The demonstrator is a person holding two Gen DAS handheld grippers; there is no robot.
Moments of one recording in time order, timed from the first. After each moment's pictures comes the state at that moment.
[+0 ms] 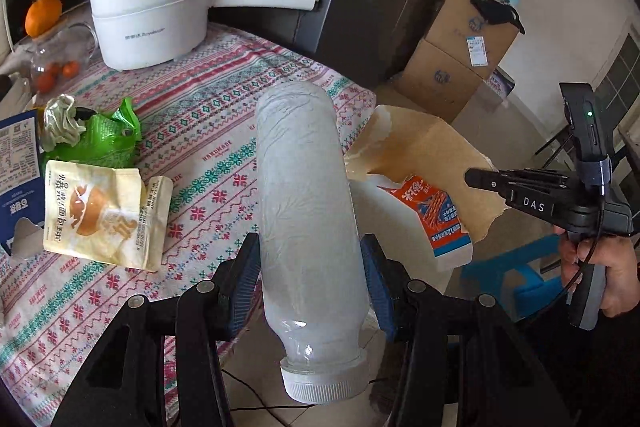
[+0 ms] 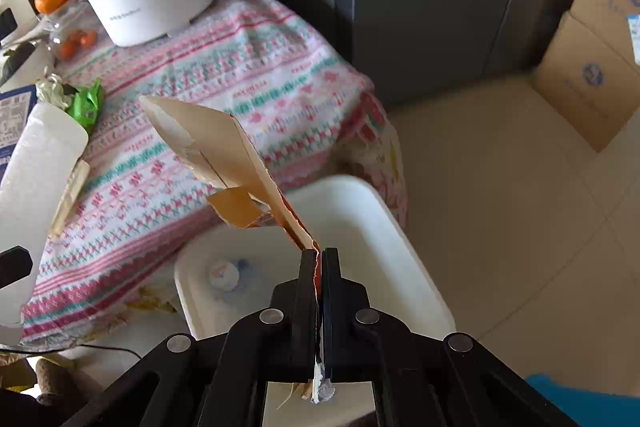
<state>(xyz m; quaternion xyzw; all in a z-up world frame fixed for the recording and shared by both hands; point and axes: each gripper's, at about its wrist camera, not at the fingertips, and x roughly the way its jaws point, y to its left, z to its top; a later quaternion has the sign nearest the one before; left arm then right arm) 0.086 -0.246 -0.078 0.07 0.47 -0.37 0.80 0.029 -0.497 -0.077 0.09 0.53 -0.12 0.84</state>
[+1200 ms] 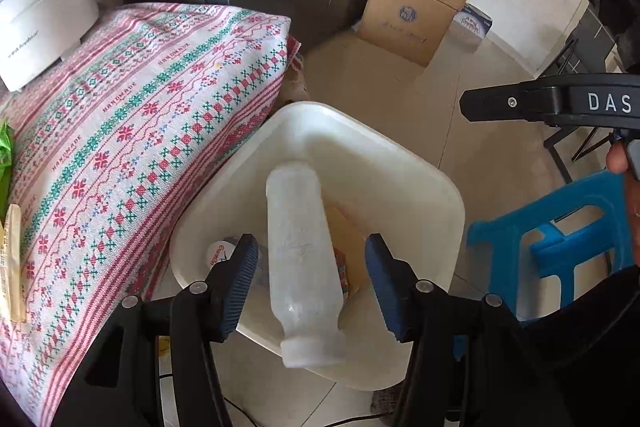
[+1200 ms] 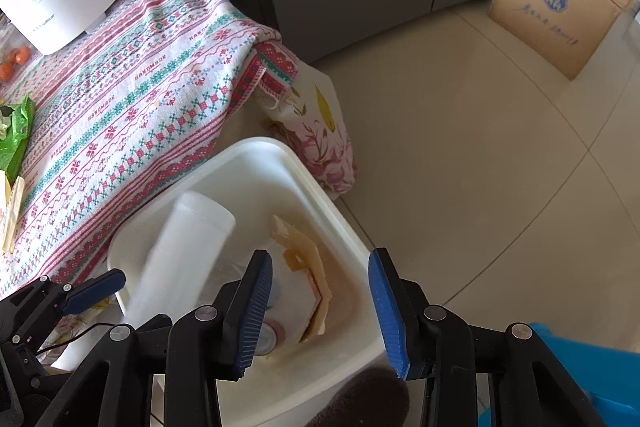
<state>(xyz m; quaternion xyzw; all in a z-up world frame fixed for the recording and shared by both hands) 0.061 -0.366 -0.162 0.15 0.47 -0.41 0.76 0.023 -0.554 -0.084 0.14 0.54 -0.17 0.81</state>
